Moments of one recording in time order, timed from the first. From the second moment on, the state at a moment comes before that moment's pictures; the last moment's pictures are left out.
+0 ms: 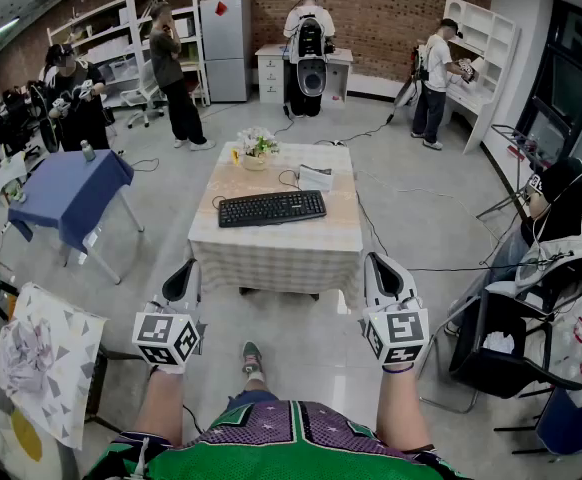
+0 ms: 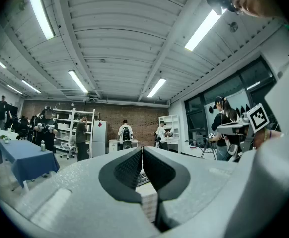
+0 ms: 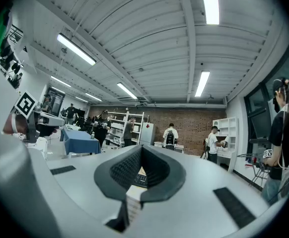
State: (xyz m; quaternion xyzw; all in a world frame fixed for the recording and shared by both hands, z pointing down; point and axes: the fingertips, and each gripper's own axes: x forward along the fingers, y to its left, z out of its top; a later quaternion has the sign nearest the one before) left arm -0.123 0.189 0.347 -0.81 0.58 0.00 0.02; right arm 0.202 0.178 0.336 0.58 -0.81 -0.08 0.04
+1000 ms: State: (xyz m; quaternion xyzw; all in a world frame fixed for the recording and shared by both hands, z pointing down) left arm -0.126 0.184 0.347 -0.82 0.58 0.00 0.01; right arm 0.193 0.171 0.336 0.58 -0.81 -0.08 0.04
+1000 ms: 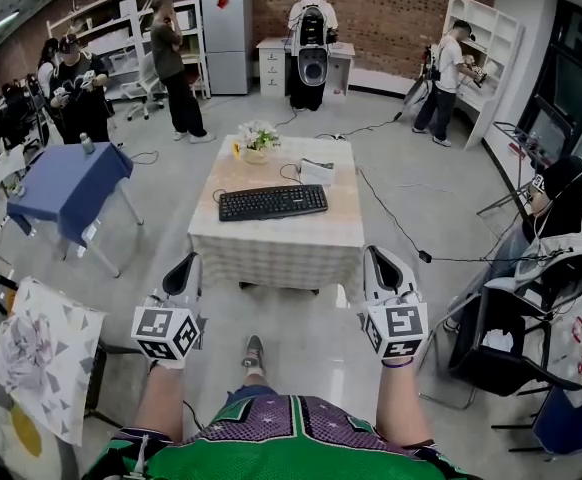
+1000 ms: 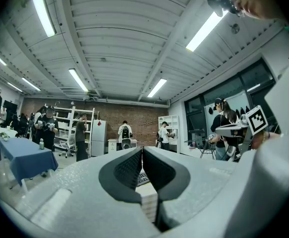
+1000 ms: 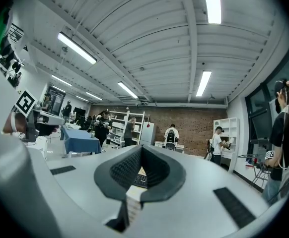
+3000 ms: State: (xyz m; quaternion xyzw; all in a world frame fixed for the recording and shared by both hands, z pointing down) left arm -0.195 -0.061 0.367 -0.81 0.59 -0.02 -0.02; right arm 0.121 -0.087 0.334 0.53 -0.85 -0.02 0.02
